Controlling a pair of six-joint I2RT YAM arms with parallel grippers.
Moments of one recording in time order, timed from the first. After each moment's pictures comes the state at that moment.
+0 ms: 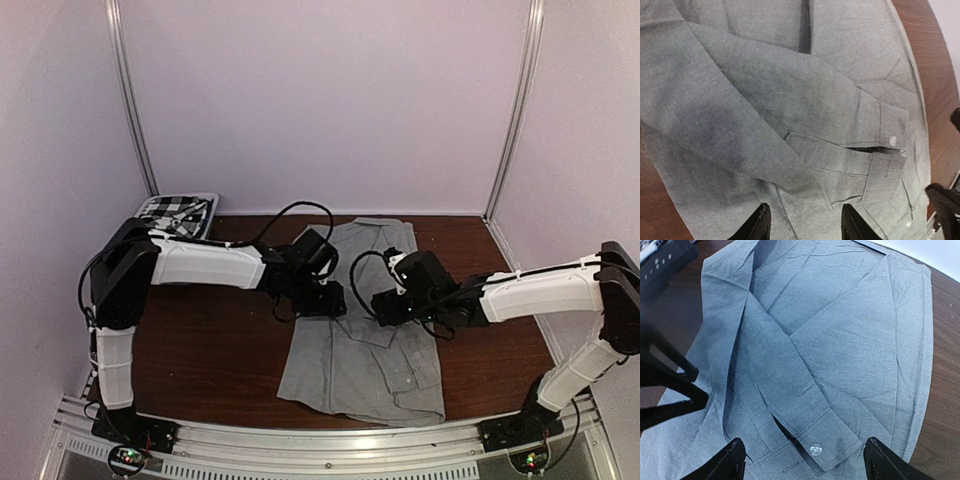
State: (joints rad) left arm -0.92 2.03 1.45 -0.33 0.12 -0.68; right arm 0.86 1.52 0.81 -0.06 0.33 0.36
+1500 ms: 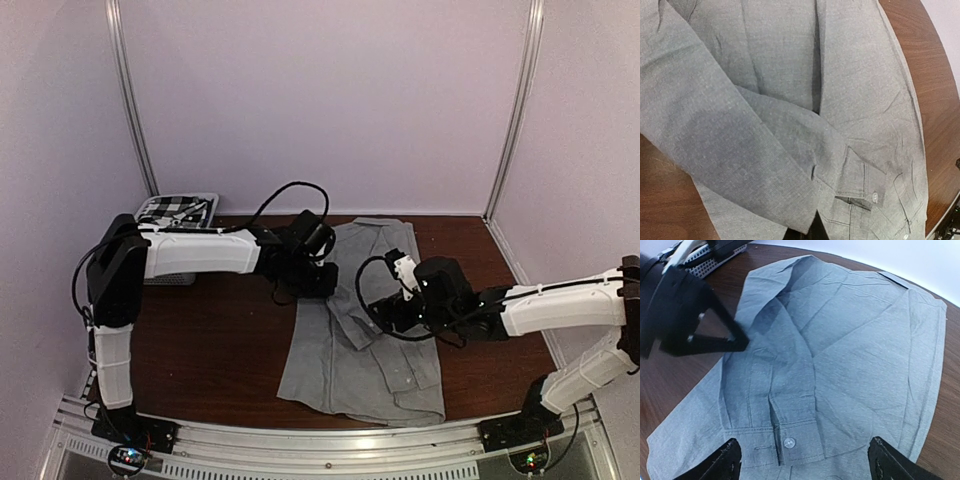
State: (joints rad) left arm -0.91 2.04 1.57 -0.45 -0.02 -0.66; right arm 0.87 1.36 0.68 0.09 0.25 0.26
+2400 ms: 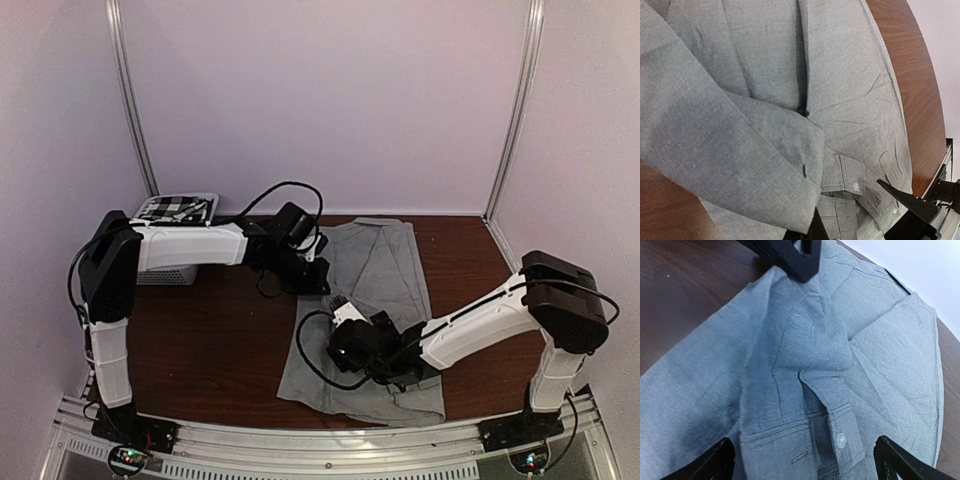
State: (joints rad) left arm -0.82 2.01 1.53 -0.44 0.24 -0.58; right arm 1.21 1.83 0.89 0.09 0.74 0.32
